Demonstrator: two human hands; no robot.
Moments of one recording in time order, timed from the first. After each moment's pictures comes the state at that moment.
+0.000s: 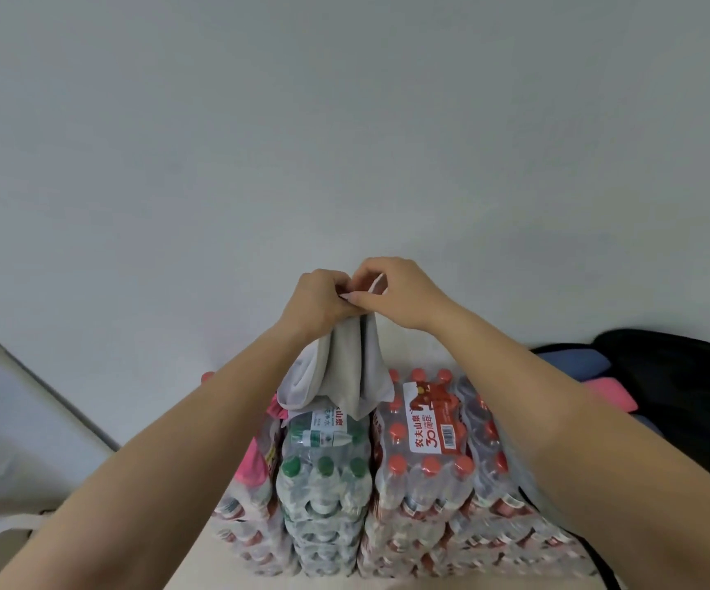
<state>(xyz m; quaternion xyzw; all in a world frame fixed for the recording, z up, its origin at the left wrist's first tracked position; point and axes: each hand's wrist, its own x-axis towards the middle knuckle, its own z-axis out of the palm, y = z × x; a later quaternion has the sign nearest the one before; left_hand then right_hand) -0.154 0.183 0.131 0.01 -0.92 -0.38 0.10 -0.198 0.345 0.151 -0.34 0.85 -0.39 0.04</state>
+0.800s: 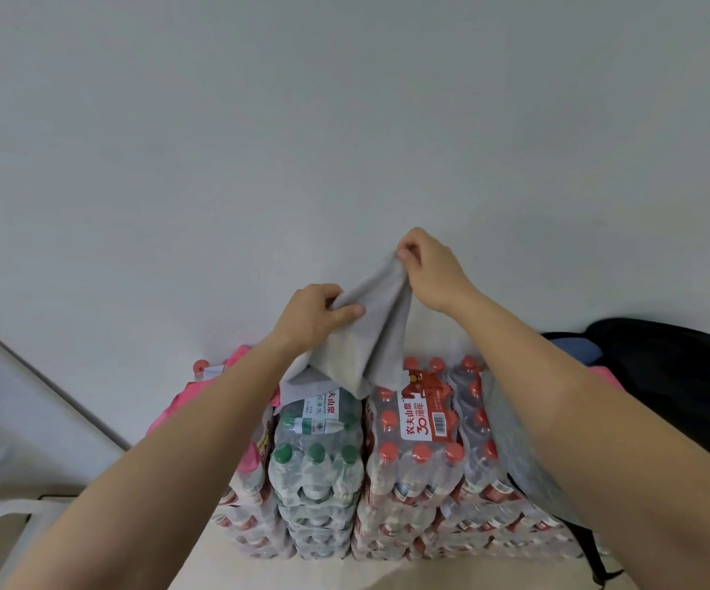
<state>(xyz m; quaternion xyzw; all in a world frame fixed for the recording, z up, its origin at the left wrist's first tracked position) -0.144 0.183 0.094 0.02 -0.92 -0.39 0.05 -0.223 0.383 0.141 -0.23 0.88 -0.41 -0.05</state>
